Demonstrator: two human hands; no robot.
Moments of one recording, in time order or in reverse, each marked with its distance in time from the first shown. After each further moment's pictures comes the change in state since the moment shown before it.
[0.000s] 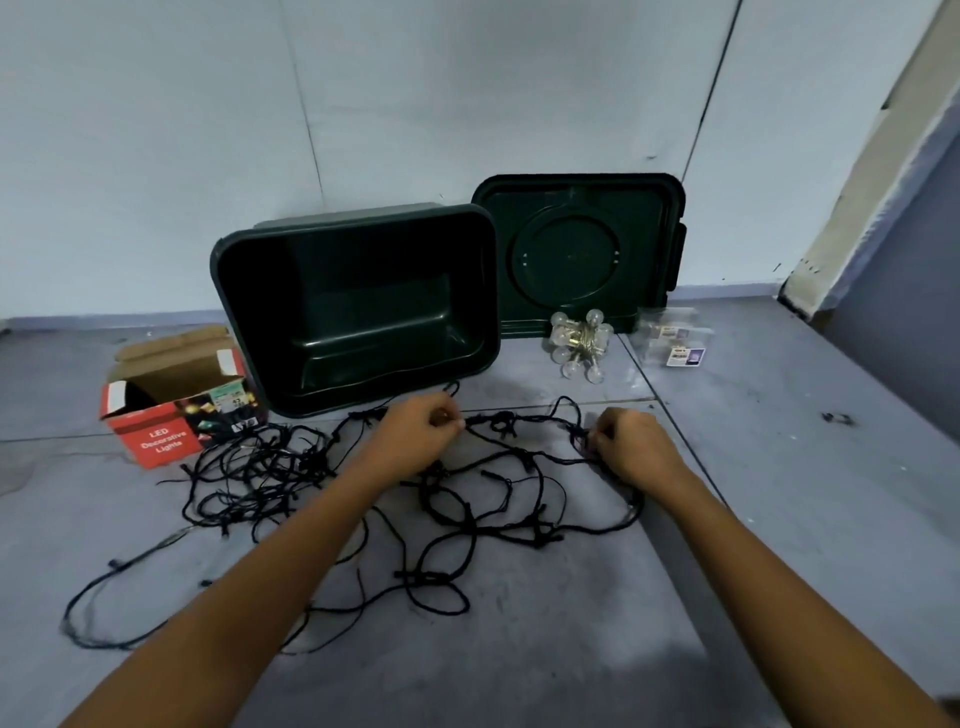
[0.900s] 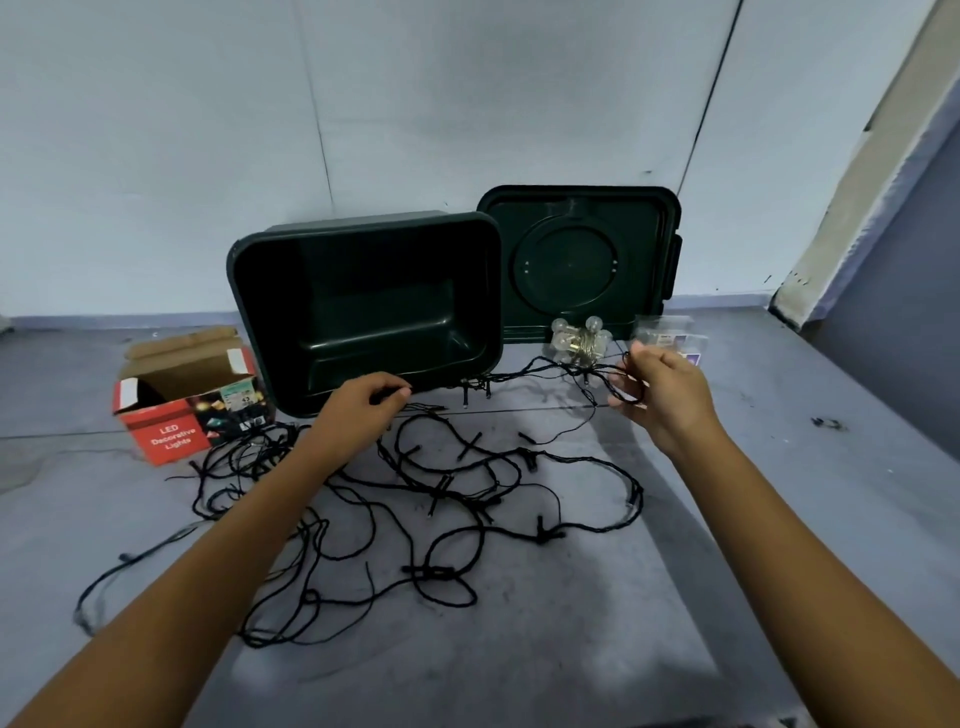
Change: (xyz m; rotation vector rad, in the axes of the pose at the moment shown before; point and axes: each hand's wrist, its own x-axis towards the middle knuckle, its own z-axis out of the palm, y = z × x) left_hand -0.008 -0.028 -0.045 -0.098 0.163 -0.011; right_hand -0.002 -0.032 -0.054 1.305 0.167 0.278
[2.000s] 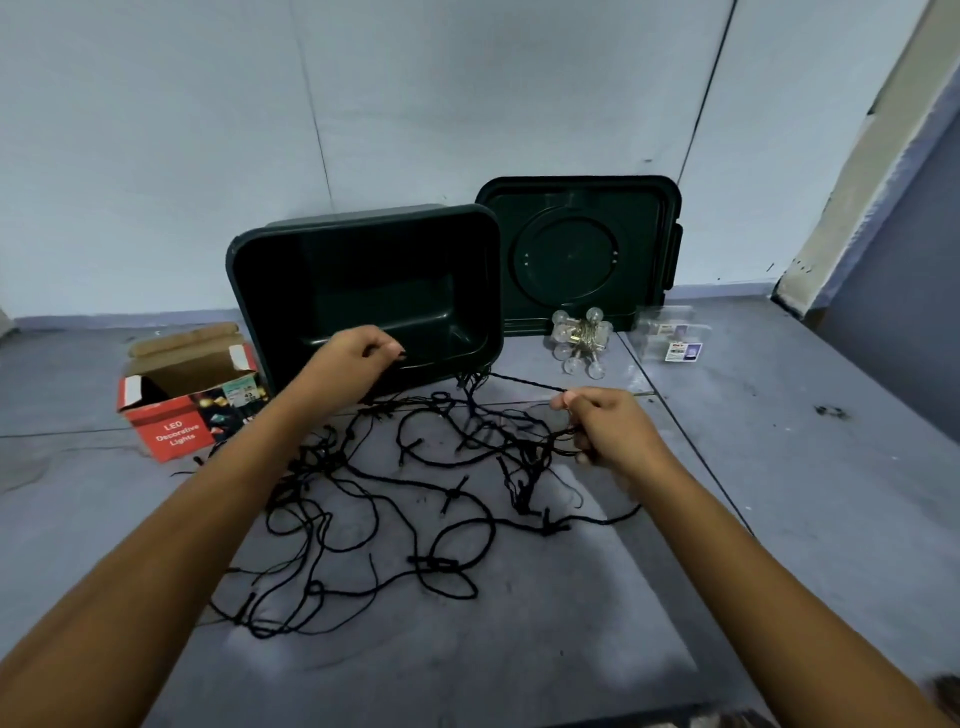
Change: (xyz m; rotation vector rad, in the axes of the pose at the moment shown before) left_hand 0.010 0.032 -0.035 0.052 -0.052 0.010; right_hand -0.051 0.020 0.029 -0.448 -0.191 0.045
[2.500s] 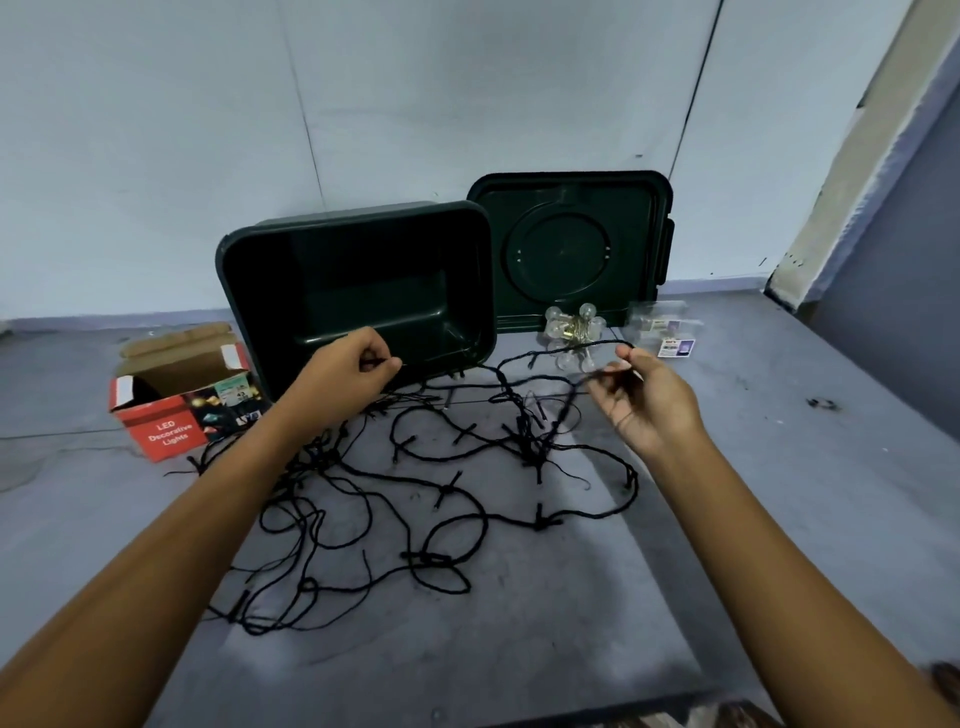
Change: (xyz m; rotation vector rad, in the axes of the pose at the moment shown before) left_hand -0.008 -0.006 0.009 0.097 0.056 0.108; right_hand 0.014 -0.012 -0.030 1.041 0.114 0.140
